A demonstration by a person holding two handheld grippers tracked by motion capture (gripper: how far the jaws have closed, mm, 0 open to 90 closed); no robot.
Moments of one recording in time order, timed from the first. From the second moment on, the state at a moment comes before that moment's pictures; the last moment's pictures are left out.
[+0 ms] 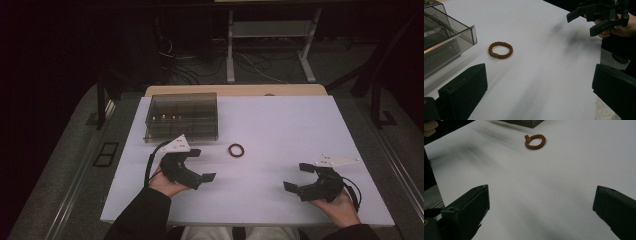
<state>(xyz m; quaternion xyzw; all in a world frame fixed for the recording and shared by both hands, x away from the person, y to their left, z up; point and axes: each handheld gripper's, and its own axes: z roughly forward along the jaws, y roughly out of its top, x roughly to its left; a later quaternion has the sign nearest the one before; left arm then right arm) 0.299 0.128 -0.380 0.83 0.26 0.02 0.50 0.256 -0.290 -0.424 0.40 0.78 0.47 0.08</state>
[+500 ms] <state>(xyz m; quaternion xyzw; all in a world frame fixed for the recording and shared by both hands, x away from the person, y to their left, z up) 0.313 0.116 -0.374 0.84 0.25 0.02 0.49 0.256 -0.290 -0.424 0.40 0.78 0.47 0.08</state>
